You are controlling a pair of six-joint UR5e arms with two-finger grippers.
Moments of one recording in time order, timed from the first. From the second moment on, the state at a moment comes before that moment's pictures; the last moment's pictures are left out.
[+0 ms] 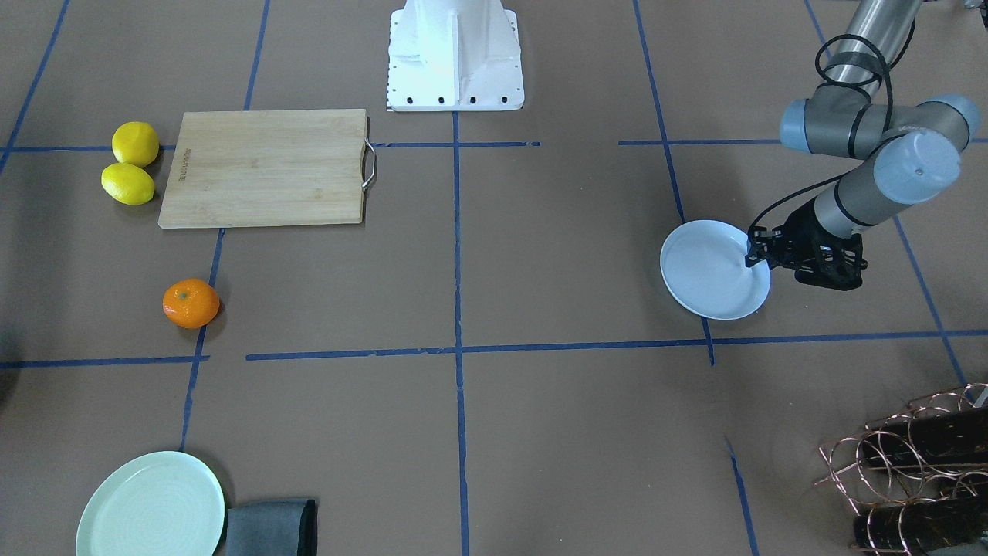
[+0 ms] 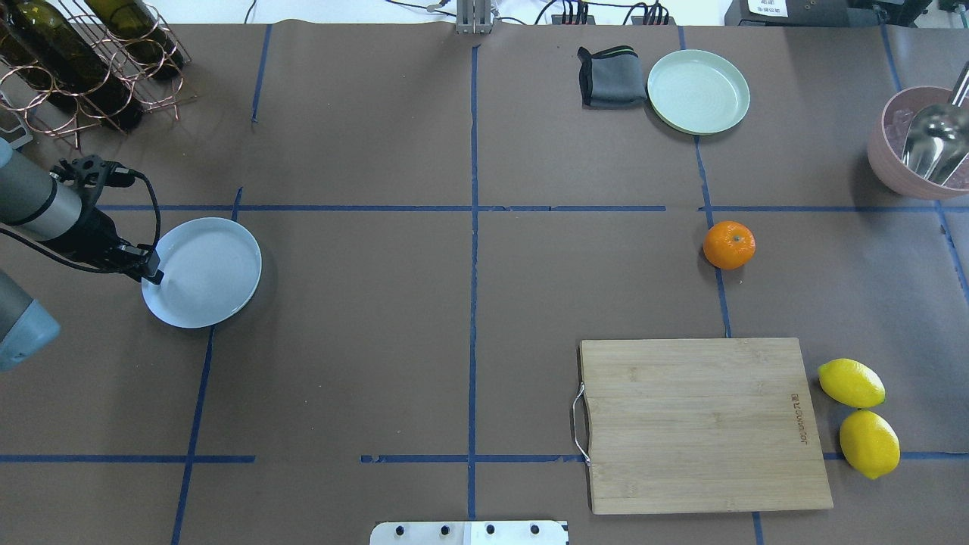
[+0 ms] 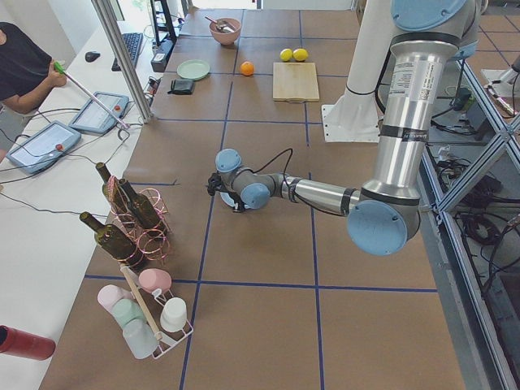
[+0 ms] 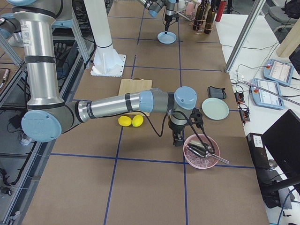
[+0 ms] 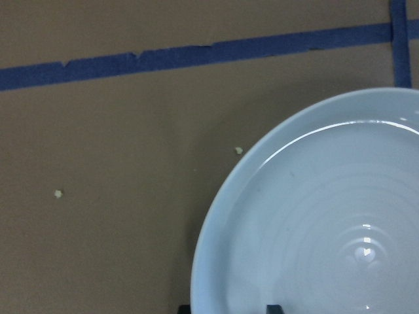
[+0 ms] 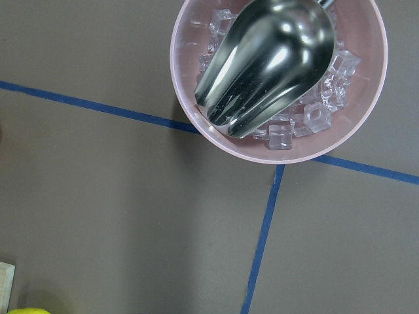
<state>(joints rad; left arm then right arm) -0.92 -1.71 -1.53 -2.09 -2.31 -0.69 1.55 -1.51 1.75 -1.82 2.37 -0.21</state>
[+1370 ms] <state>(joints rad) -0.66 -2.16 -1.49 -2.11 -2.20 -1.38 1.47 -1.50 1.77 -1.80 2.44 -0.04</state>
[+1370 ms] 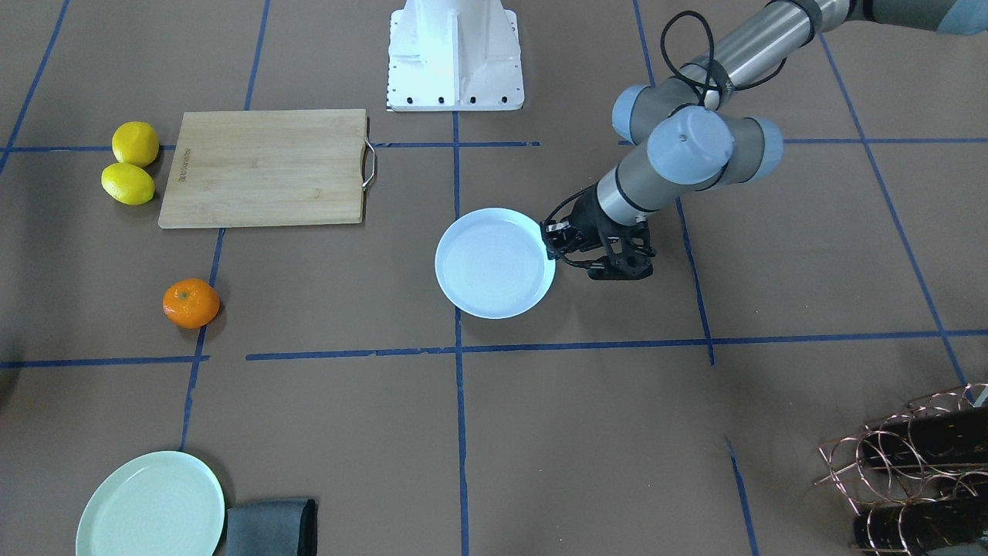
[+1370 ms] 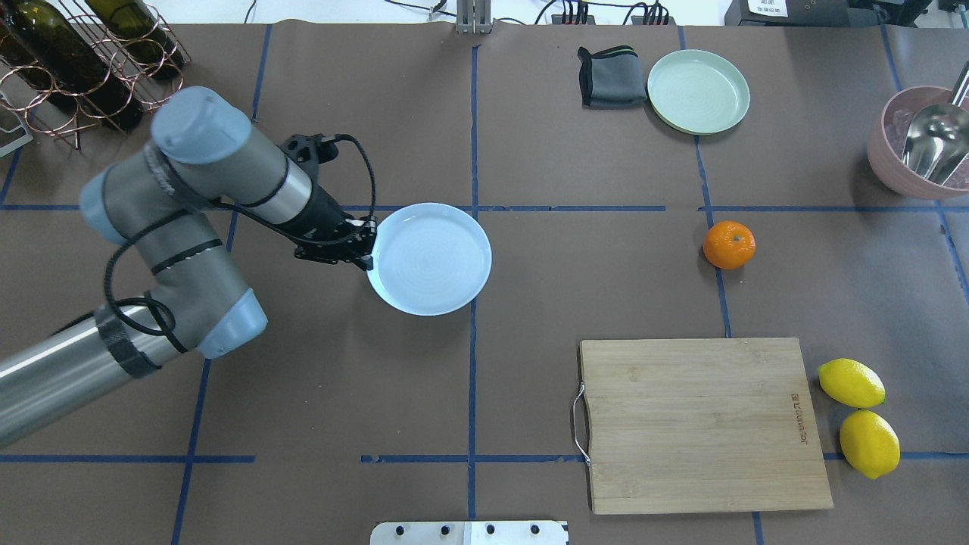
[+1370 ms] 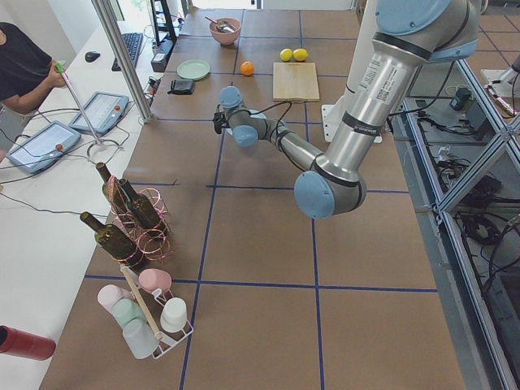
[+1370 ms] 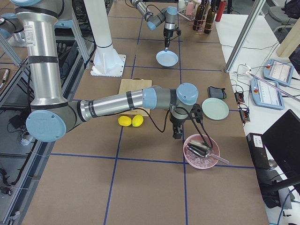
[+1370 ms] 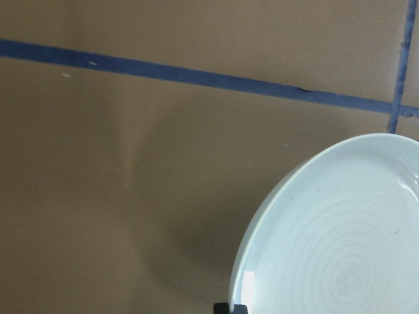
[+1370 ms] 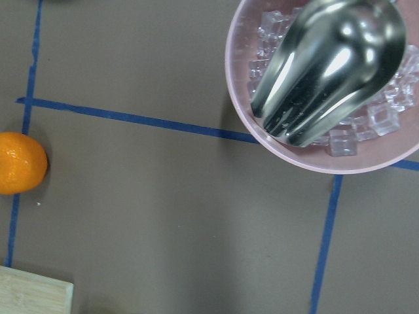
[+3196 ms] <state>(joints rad) -0.60 -2.20 -1.49 -2.28 -1.98 -1.47 0.82 -1.39 1.74 -1.26 1.98 0.92</state>
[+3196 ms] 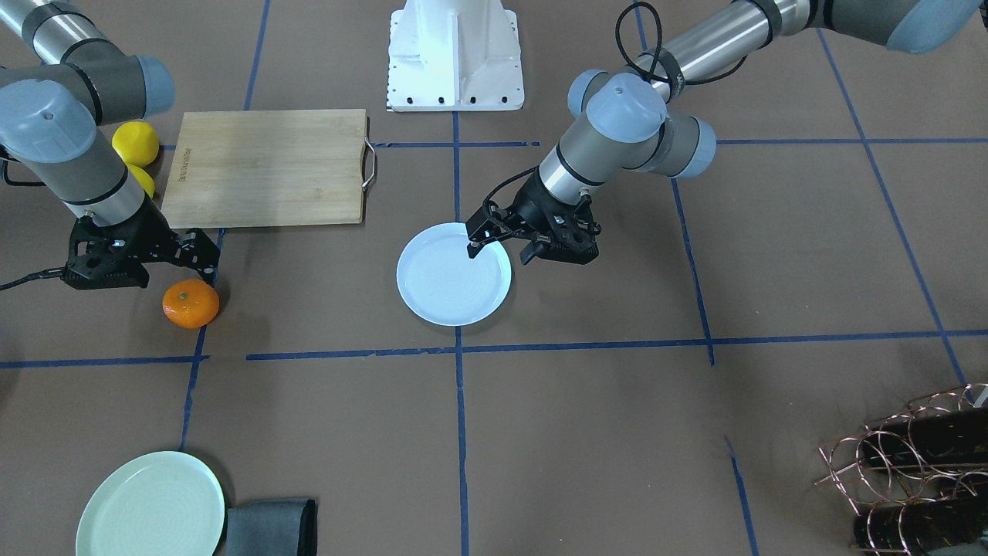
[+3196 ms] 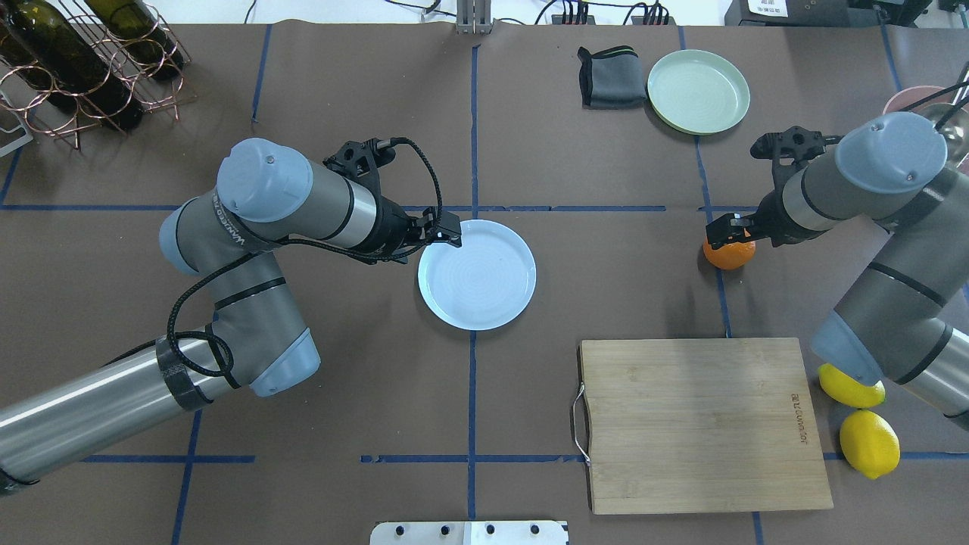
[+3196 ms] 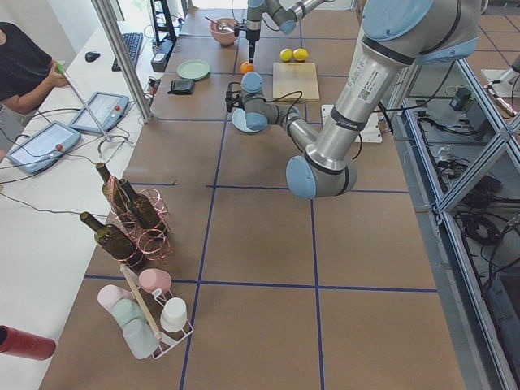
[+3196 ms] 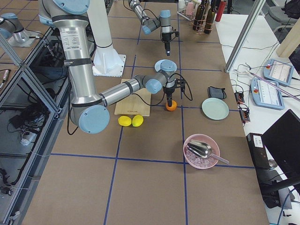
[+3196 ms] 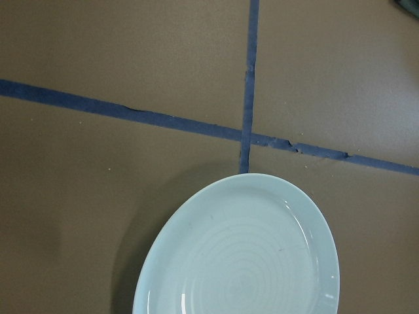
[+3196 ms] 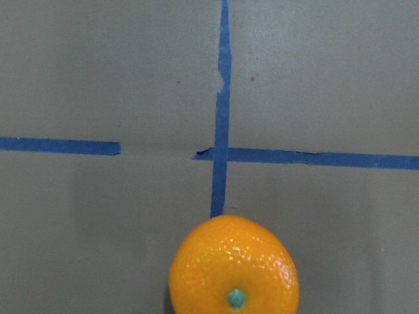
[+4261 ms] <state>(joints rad) -0.60 -2.19 -1.50 -2.28 -1.98 -1.48 0.81 -1.35 1.60 -1.13 1.98 0.97</state>
